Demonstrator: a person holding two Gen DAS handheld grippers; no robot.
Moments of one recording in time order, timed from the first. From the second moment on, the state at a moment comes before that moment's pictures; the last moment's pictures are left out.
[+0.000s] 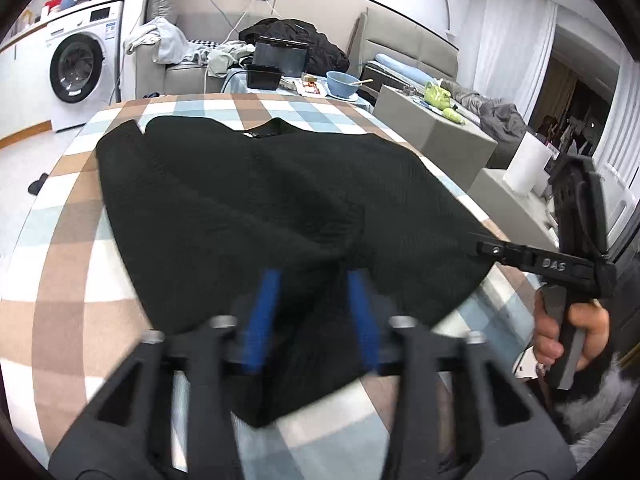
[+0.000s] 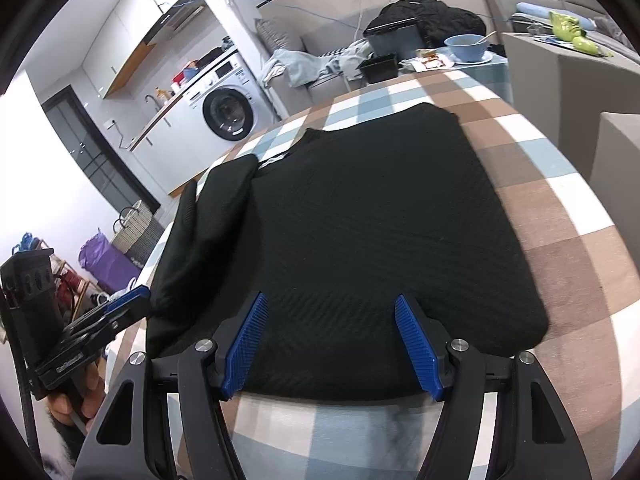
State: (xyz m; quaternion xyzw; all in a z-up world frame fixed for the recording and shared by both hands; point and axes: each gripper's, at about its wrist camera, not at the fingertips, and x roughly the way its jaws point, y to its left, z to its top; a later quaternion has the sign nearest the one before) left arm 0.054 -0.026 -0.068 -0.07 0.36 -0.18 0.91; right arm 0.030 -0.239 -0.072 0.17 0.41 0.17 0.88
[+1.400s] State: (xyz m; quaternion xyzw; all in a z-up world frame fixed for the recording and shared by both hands) left arm 0.061 0.091 -0.040 -0.13 0.36 -0.03 0.92; right arm 0.040 -0.168 -0.089 0.20 0.48 0.25 0.81
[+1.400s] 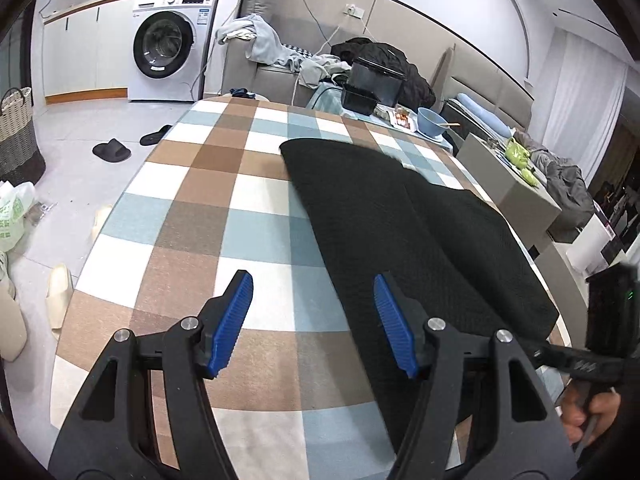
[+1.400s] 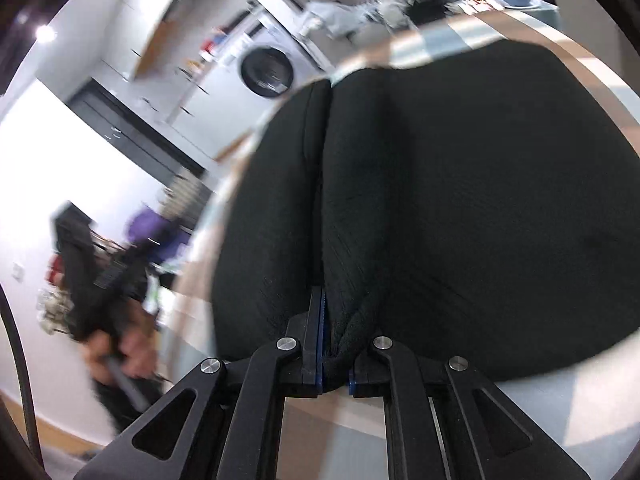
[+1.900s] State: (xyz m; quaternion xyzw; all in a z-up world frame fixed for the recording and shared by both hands) left arm 0.071 0.066 -0.063 -0.11 0.39 -0.05 0.91; right arm 0.100 -0.141 -0.032 0.13 0.40 0.26 0.87
